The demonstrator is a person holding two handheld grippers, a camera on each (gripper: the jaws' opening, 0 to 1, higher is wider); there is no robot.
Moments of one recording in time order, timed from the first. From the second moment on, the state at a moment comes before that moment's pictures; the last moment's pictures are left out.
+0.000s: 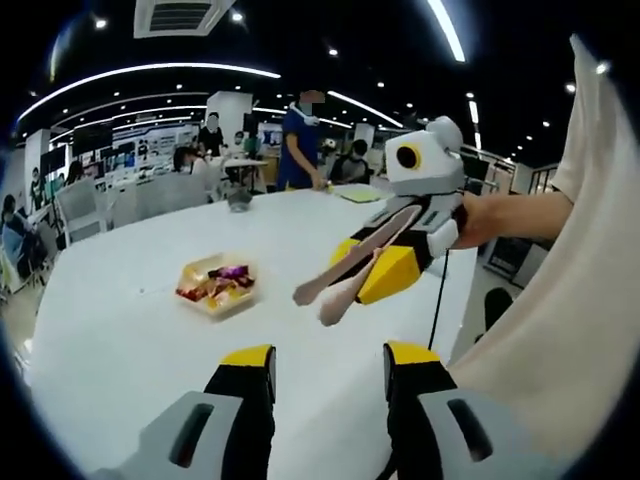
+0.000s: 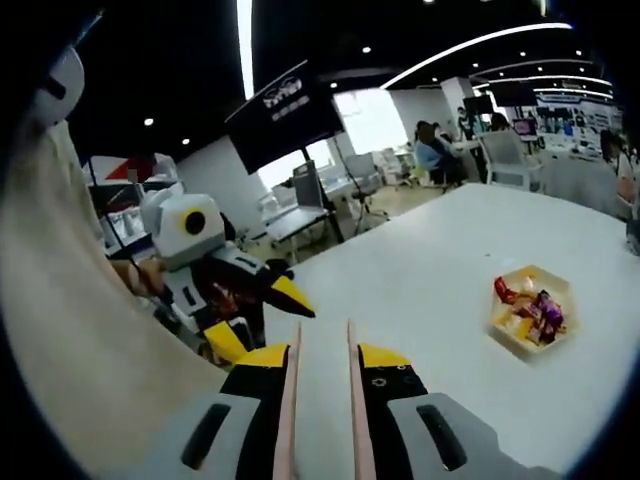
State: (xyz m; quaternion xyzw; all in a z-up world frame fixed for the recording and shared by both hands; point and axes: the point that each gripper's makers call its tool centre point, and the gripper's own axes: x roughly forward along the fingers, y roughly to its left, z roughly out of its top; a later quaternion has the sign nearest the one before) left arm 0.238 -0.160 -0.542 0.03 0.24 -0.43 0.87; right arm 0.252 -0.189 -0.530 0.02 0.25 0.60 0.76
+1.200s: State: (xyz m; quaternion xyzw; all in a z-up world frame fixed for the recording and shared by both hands) left arm 0.220 -0.175 -0.520 0.00 0.22 -0.47 0.85; right arm 0.231 -0.181 -0.520 0.02 0.23 0.67 0.70
